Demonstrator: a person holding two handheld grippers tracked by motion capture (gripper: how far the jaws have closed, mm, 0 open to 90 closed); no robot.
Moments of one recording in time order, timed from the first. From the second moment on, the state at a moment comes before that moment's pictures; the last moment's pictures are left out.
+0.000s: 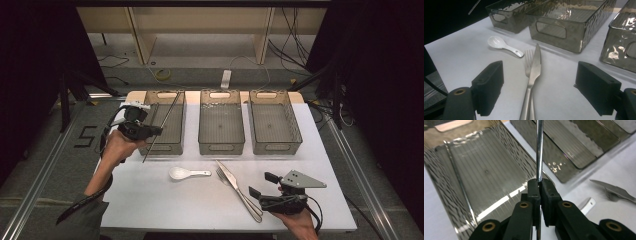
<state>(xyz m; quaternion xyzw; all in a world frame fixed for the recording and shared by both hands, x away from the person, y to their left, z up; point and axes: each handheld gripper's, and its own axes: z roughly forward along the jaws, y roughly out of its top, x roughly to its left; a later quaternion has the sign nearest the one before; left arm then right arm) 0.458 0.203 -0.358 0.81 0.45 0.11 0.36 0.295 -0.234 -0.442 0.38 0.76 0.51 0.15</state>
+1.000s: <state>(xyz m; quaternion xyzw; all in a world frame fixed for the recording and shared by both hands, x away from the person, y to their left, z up) 0.517 0.218 -0.355 0.76 0.51 0.14 0.38 0.296 -0.234 -0.443 0.38 0.76 0.51 0.15</state>
